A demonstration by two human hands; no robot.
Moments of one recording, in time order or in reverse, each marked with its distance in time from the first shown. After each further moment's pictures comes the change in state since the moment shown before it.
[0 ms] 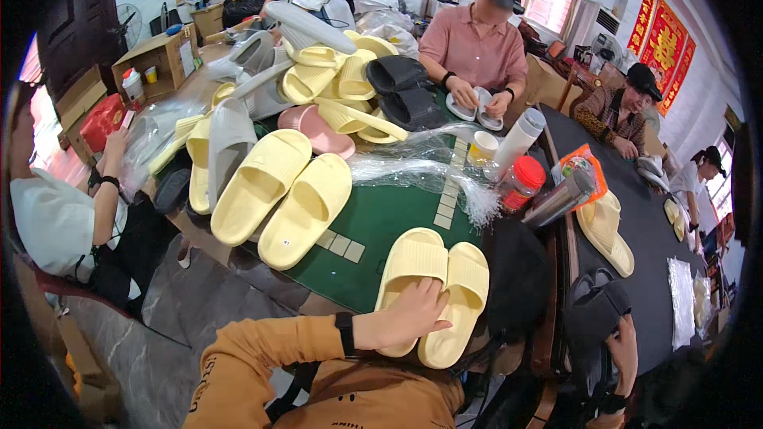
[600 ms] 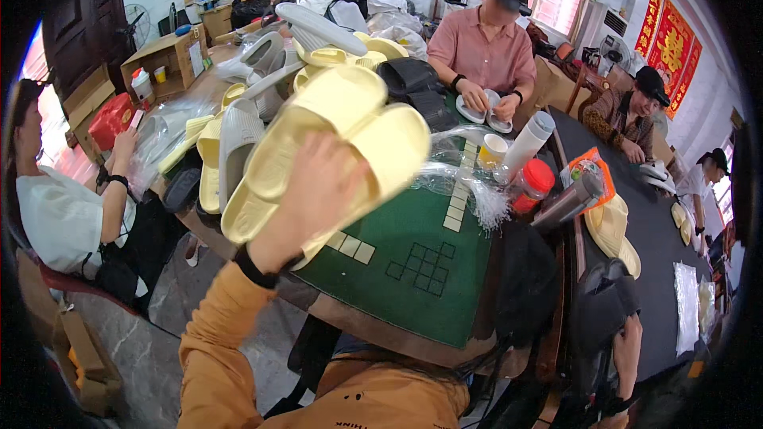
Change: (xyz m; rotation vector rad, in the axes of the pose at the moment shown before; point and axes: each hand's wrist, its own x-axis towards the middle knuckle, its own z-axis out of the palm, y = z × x) left_hand -0.003 -0.136 -0.174 0.313 0.563 -0.224; right_hand 0.005 0.015 0.016 -0.073 0.227 -0.115
